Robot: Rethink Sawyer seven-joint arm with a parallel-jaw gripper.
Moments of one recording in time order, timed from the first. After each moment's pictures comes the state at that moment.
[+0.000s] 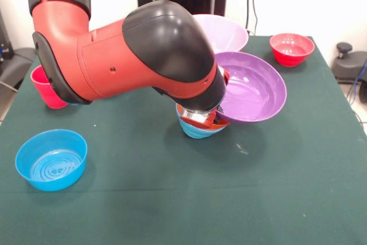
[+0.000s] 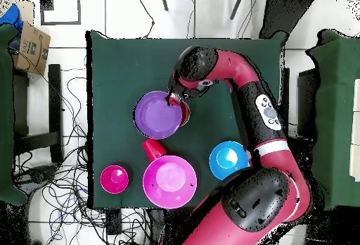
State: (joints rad) arm -0.65 -0.17 0.80 1.10 -0.53 1.42 0.71
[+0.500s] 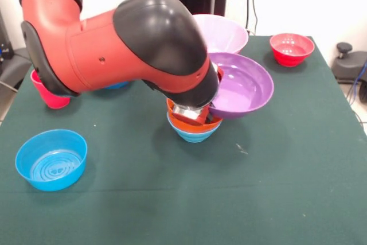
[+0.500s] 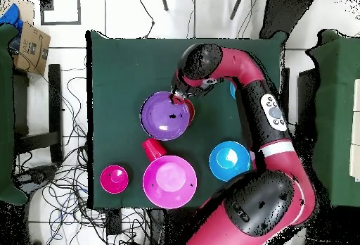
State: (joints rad) arm -0.66 -0.20 0.80 1.10 -0.54 1.43 0.71
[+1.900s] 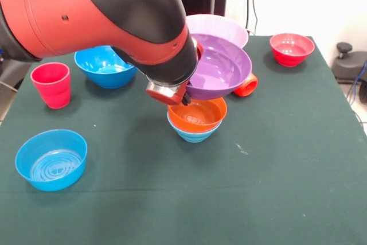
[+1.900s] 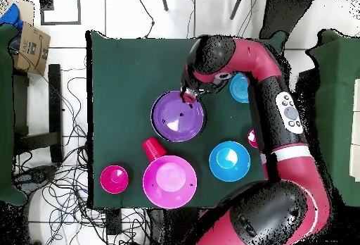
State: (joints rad) arm -0.68 -0.28 0.80 1.10 -0.55 1.52 0.71
